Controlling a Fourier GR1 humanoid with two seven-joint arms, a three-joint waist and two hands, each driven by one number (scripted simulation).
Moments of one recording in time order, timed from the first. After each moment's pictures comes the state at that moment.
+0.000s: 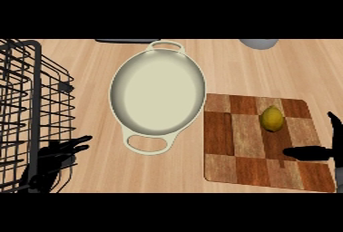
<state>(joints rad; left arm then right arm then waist) 0.12 0.10 0.20 -1.55 0.03 -0.15 0.30 -0.03 -0.58 0.13 -1.49 0.34 -0.31 0.81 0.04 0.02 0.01</state>
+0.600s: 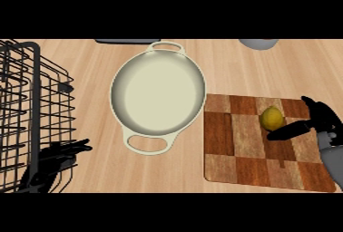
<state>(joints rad) 0.12 0.10 0.20 -1.55 -0.05 -0.19 0.29 -0.29 -0.56 0.19 -1.42 0.22 -0.04 1.08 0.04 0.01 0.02</state>
